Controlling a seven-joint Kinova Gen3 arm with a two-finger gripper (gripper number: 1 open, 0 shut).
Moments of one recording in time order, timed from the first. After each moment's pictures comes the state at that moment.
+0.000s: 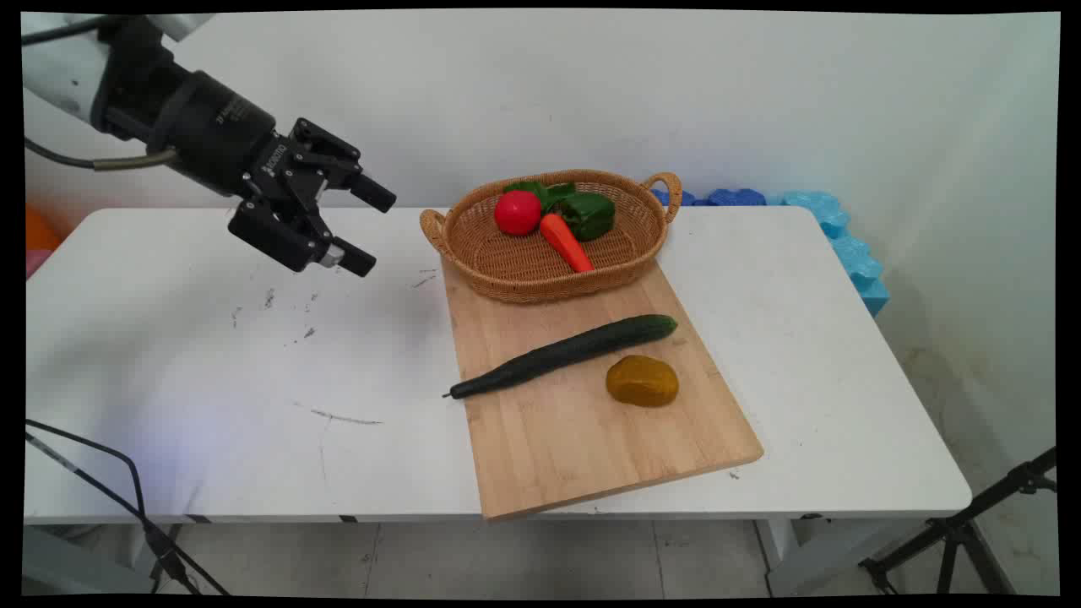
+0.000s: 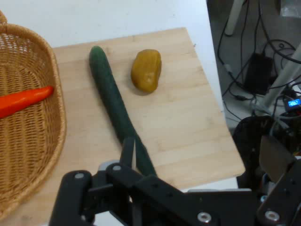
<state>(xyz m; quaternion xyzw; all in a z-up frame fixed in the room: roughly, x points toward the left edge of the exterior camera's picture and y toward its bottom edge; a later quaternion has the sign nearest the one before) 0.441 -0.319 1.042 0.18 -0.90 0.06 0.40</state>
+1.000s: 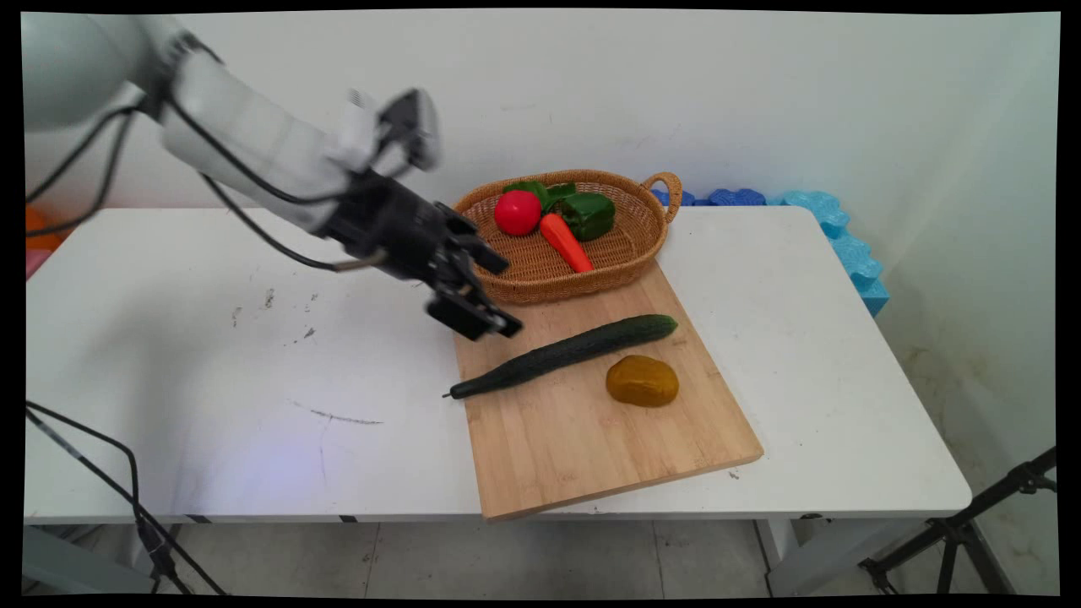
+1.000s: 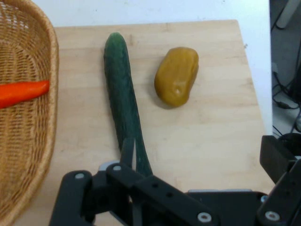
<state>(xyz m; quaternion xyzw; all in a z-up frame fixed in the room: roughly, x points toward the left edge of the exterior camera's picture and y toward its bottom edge) 0.310 -0.347 0.962 0.26 -0.90 0.08 0.35</state>
